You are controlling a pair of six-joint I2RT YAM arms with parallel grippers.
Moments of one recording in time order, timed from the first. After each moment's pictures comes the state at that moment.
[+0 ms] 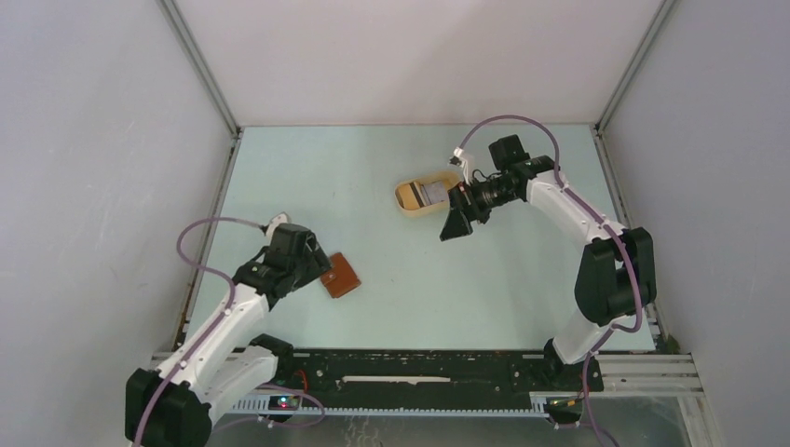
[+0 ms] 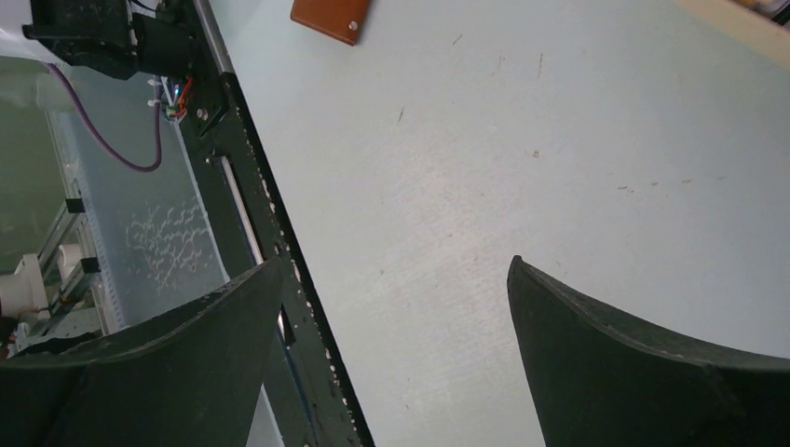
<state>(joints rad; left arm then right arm) -0.36 0.91 0.61 -0.59 -0.20 -0.79 0.32 1.68 1.39 -0.83 -0.90 -0.29</state>
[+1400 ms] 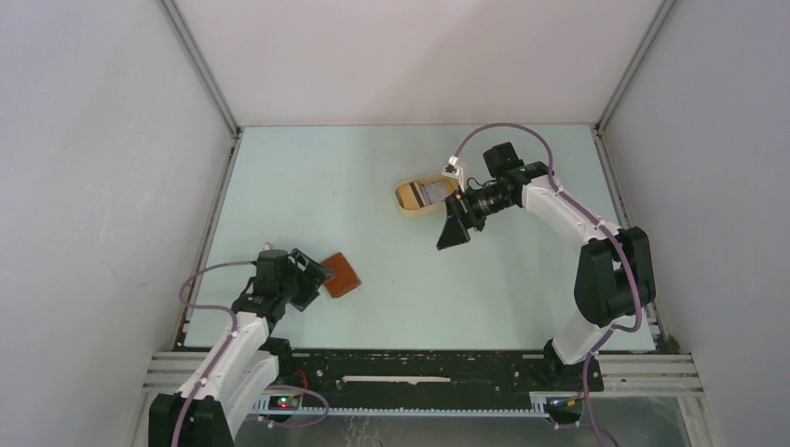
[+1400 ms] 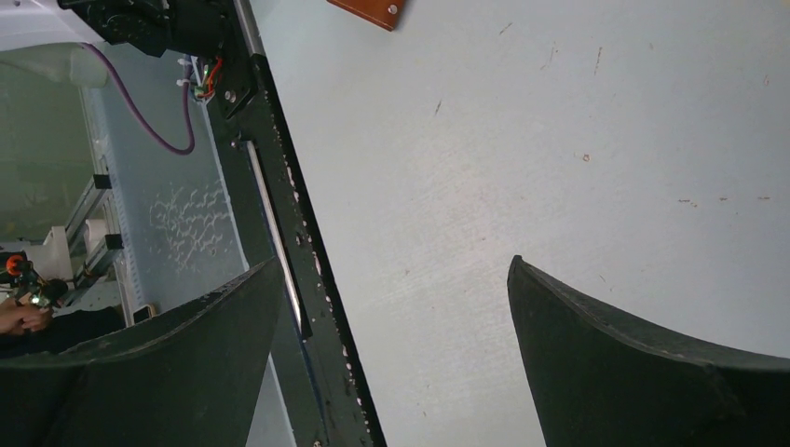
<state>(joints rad) -0.10 0.76 0.26 -0.34 0.13 -1.00 0.35 1.67 1.32 -0.81 -0.95 -0.30</state>
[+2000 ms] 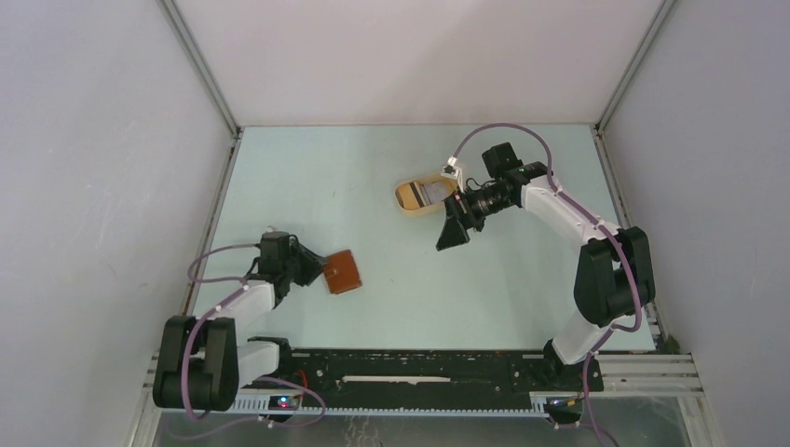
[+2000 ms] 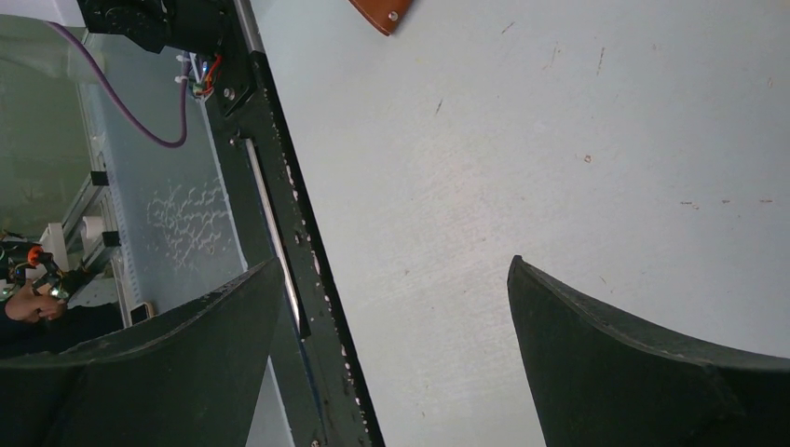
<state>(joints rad) -0.04 1.14 0.32 0.01 0.14 -0.96 0.36 1.68 1.32 -0.81 -0.95 -0.31</state>
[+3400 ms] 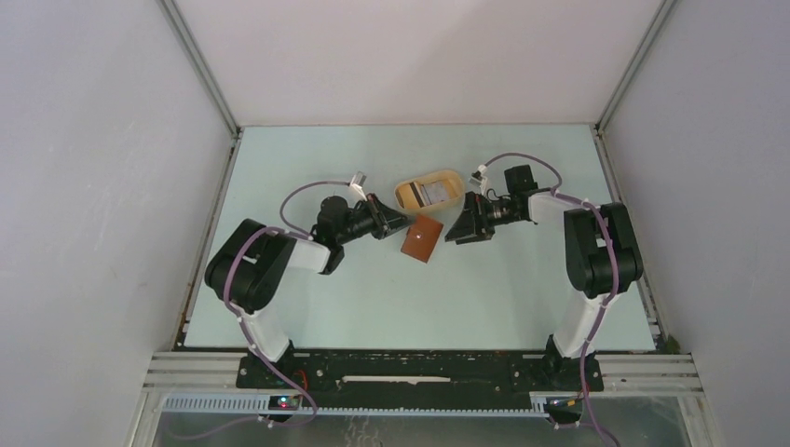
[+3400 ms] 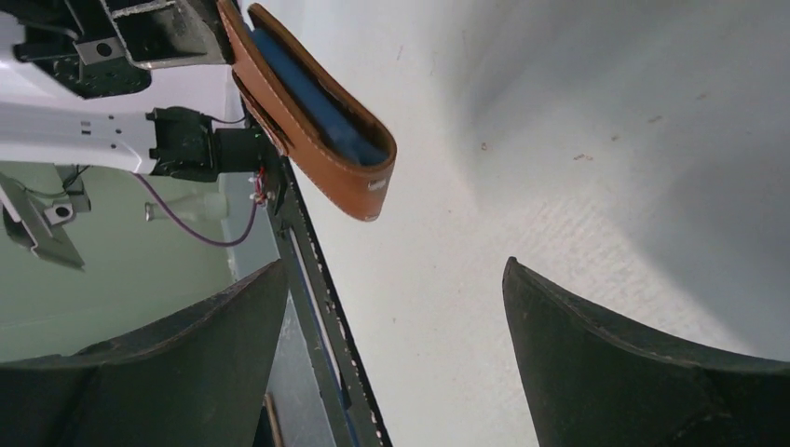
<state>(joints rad) -0.44 1.76 0.64 0.95 0.56 -1.11 0.18 1.86 1.08 -0.33 -1.10 0.11</state>
